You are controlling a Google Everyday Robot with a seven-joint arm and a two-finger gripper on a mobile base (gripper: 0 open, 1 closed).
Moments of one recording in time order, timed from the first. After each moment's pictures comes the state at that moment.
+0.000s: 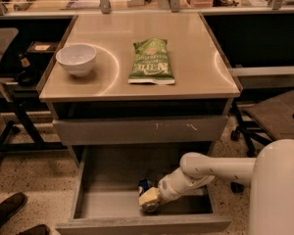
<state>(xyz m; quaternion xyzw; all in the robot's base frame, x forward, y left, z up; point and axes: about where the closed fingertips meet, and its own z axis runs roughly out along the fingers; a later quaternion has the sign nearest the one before) 0.458 -0.018 0.363 0.11 -0.93 -0.36 0.05</state>
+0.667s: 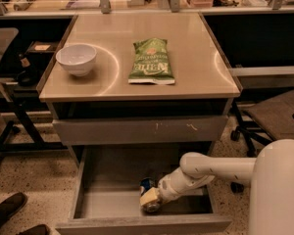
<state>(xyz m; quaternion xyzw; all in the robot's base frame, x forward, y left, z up) 0.458 -0.018 0.363 0.11 -0.93 -0.36 0.05</state>
